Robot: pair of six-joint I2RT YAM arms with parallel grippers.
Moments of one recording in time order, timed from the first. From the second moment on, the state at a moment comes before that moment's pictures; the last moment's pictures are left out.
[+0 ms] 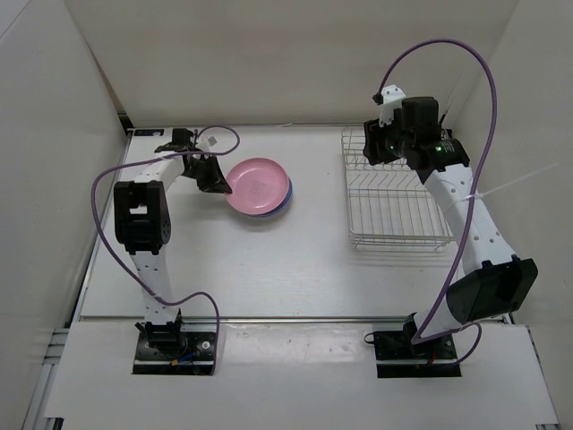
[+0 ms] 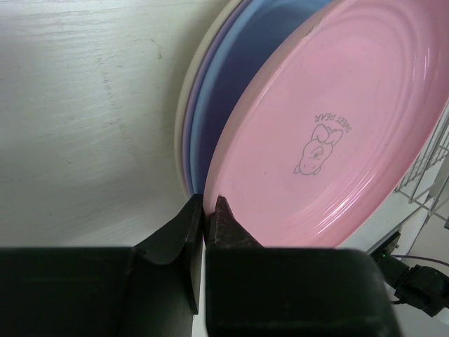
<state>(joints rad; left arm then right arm) -0.02 2.12 1.64 -0.65 0.60 -0.22 0.26 1.49 1.60 -0.69 -0.14 -0.14</state>
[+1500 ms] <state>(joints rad) -0.07 2.17 1.72 -0.66 0.56 -0.22 0.26 1.46 1.57 -0.69 -0.16 -0.14</state>
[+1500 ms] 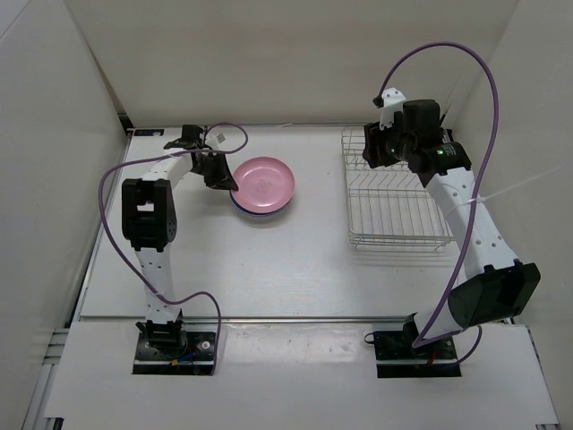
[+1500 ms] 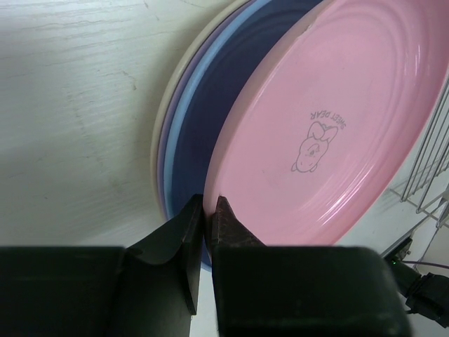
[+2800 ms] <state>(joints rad) -0.06 2.08 1.72 -0.68 0.54 -0.19 0.26 1.45 1.57 -0.69 -0.19 -0.14</state>
